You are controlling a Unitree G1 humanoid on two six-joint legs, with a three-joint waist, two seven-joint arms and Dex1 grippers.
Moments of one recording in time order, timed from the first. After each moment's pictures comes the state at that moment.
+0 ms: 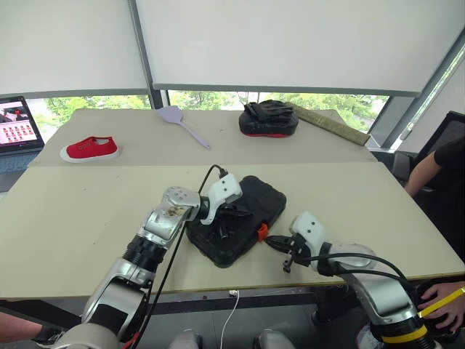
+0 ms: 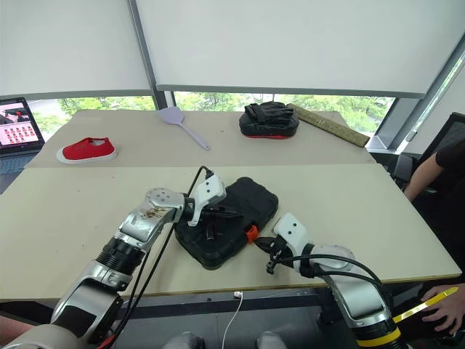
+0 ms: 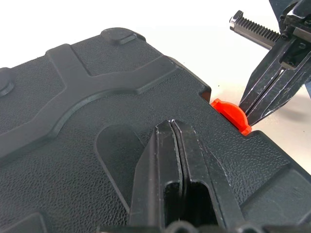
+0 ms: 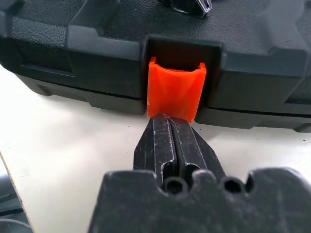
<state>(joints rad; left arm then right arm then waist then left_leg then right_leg) -0.71 0.35 -0.33 0.25 -0.10 0.44 -1.07 -0.15 -0.52 0.16 -0.32 0.20 0.54 0.75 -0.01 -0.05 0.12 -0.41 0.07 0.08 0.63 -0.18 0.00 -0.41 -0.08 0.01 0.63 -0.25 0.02</state>
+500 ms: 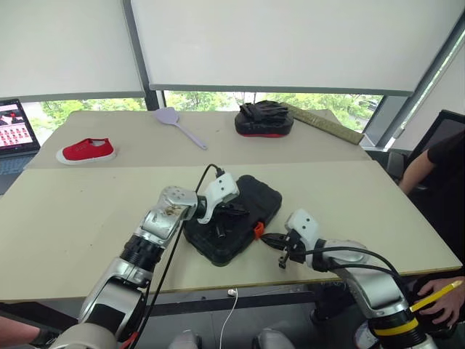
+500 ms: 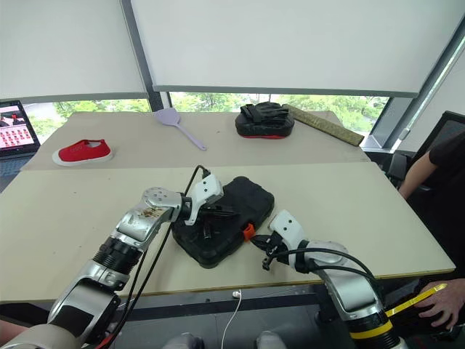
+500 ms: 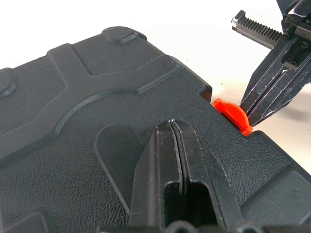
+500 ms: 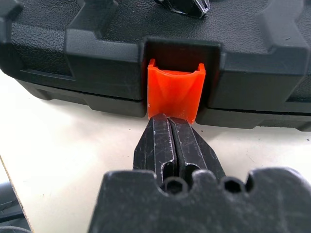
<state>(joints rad) -0.71 0.38 -0.33 0.25 -0.10 0.45 -1.06 -0.21 -0.48 0.17 -0.26 0.20 0.55 0.76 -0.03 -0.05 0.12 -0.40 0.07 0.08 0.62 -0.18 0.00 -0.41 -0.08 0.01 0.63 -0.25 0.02</state>
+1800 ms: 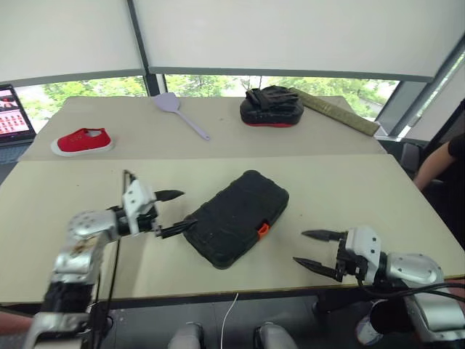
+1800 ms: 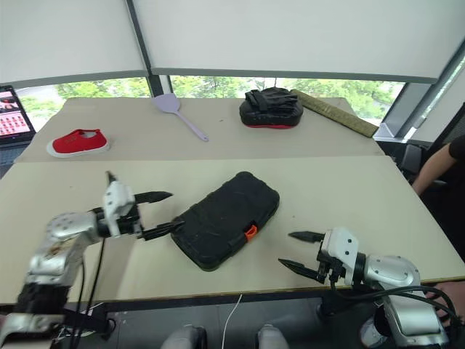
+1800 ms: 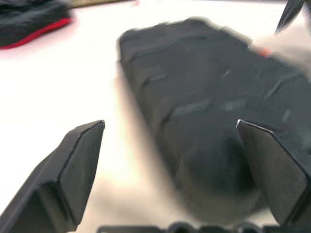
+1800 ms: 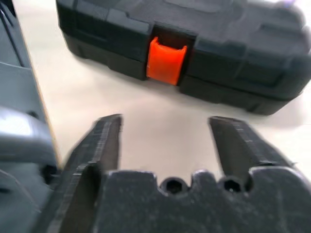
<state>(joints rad) -0.22 0.70 0.17 0.08 -0.33 0.03 -1.18 0.02 -0.67 -0.16 -0.13 0.32 -0.12 1.09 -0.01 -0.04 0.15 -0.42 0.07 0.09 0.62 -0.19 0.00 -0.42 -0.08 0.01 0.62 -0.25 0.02</state>
